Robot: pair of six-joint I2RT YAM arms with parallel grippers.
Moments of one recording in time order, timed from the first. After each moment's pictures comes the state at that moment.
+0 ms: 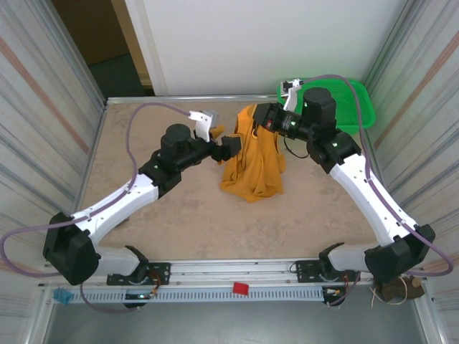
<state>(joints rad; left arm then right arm) -0.66 1.32 1.03 0.17 0.24 -0.32 0.47 1.29 1.40 -0.31 -0.44 0.84</state>
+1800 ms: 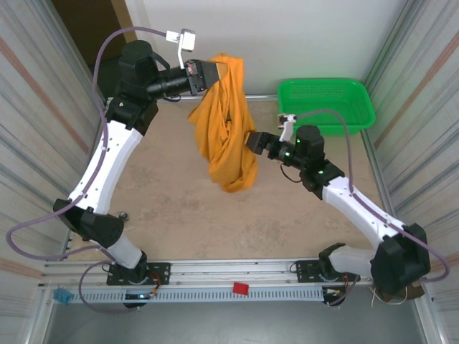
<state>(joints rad) -0.40 1.61 1.95 -0.27 0.81 -0.55 0.49 1.23 0.89 0.12 -0.39 0.74</state>
